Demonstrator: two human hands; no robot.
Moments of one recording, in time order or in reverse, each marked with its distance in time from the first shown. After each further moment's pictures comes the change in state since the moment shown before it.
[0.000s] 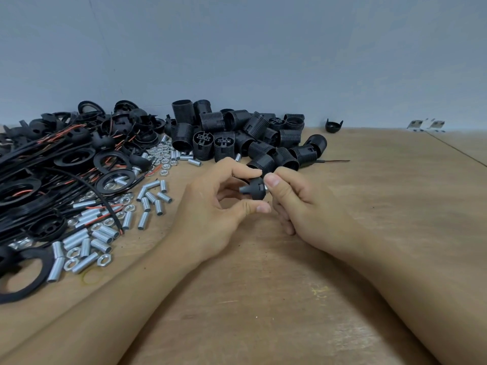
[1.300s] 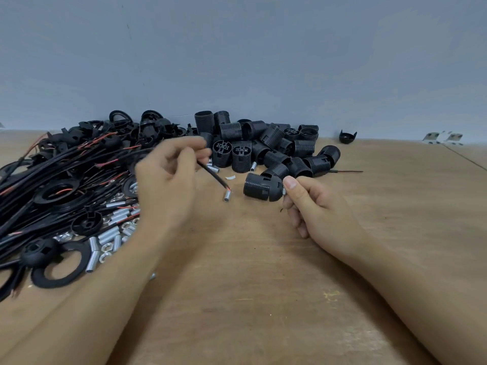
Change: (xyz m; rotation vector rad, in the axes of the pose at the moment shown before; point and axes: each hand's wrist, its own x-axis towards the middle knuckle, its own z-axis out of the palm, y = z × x) left_hand 0.013 0.017 -0.050 0.172 0.570 -0.119; right_hand 0.002 0.003 0.005 0.180 0.092 0.138
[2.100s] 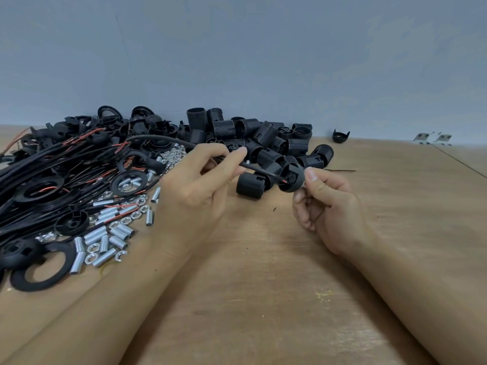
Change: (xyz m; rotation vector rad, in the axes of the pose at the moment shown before) left_hand -0.016 -0.011 0.016 0.308 -0.130 0.793; right_hand 0.003 0.003 -0.013 0.495 -0.041 0.049
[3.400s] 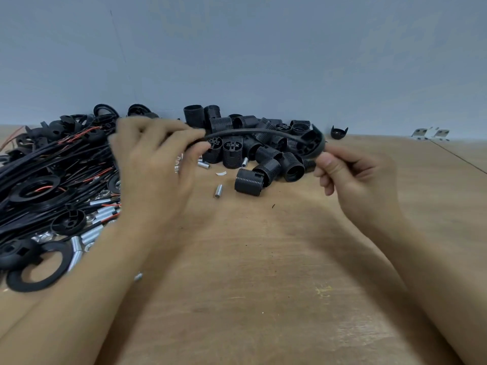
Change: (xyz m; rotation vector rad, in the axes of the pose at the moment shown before) left_hand 0.013 -0.025 -0.021 0.323 0.022 -0.143; right_hand 0.006 -0.017 -0.022 -0.427 0.290 -0.411
